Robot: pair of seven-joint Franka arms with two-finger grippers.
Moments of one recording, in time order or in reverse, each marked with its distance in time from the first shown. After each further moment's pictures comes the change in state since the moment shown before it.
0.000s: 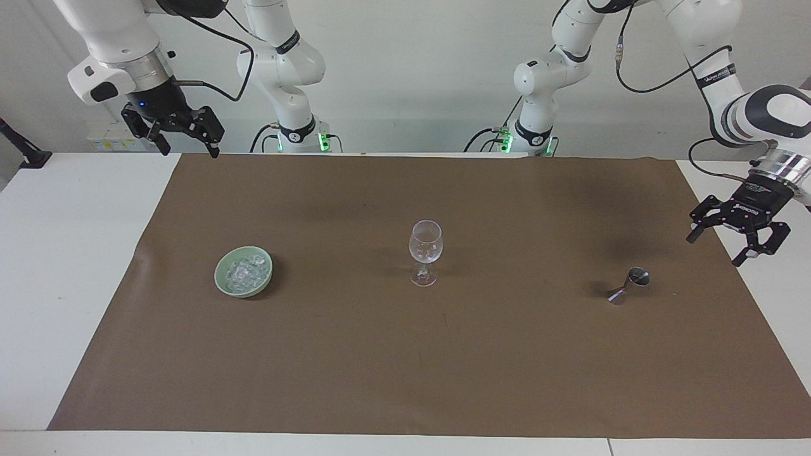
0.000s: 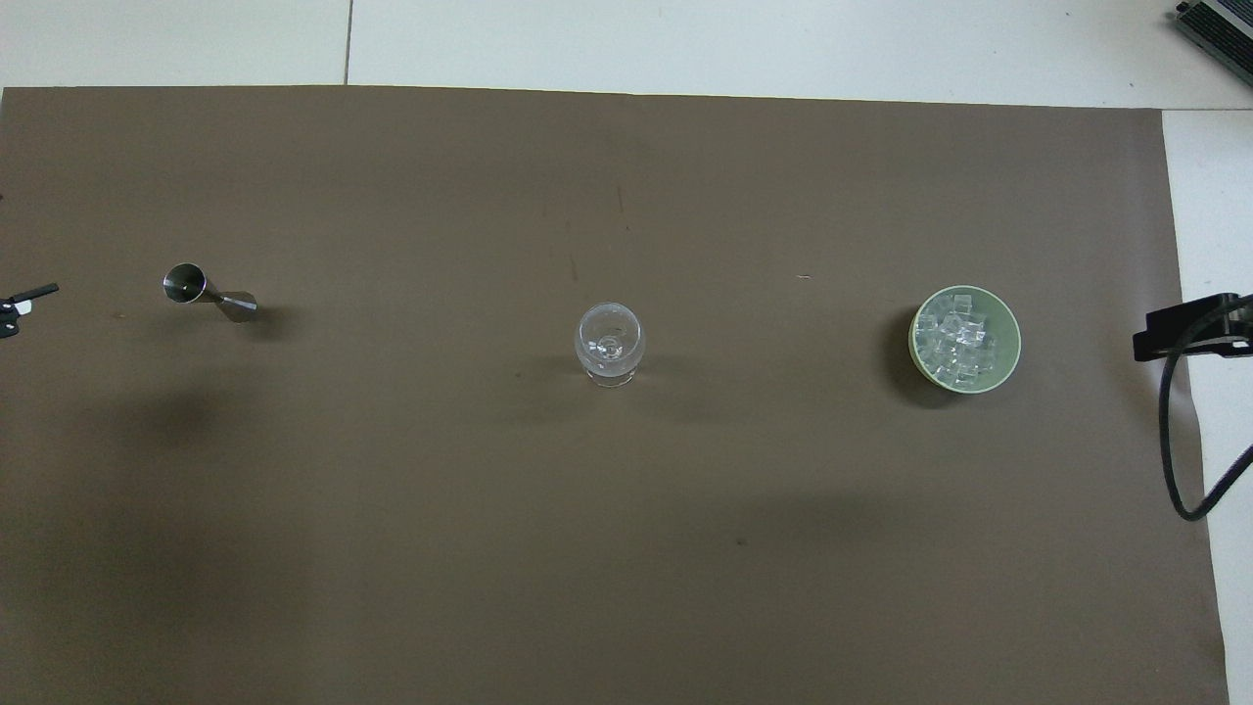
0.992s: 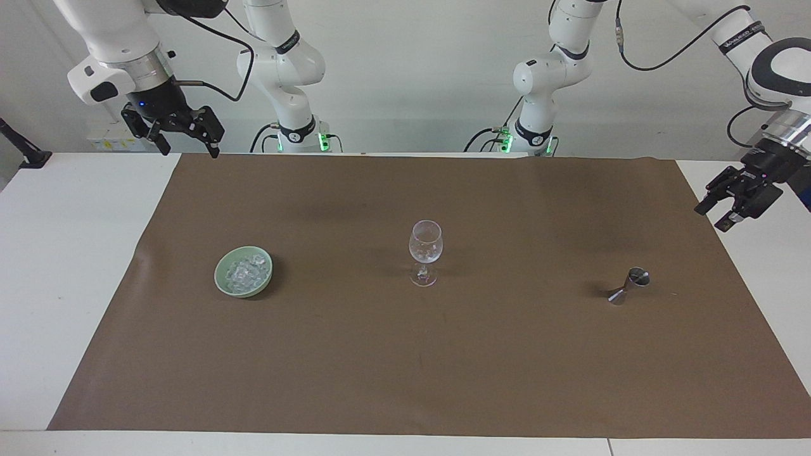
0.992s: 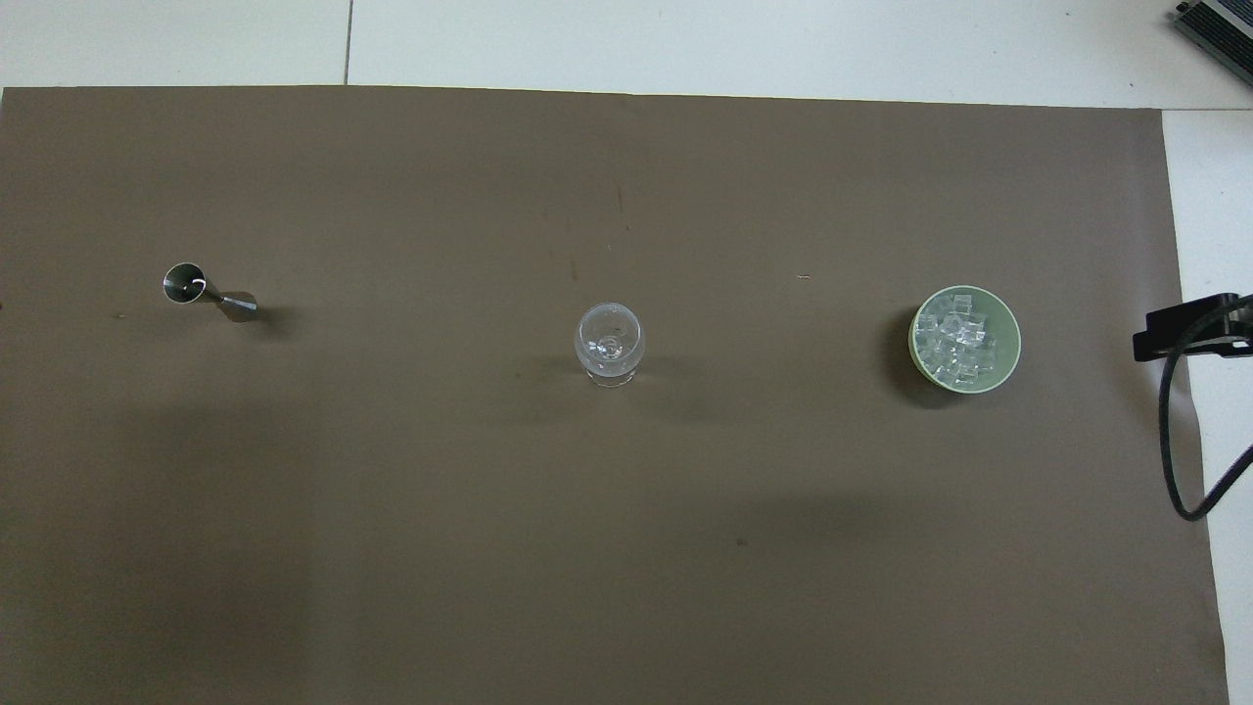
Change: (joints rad) left arm -0.038 -0.068 0.000 0.127 0.299 -0.141 0.270; right arm 0.000 0.000 0.000 0.000 0.000 0.000 0.000
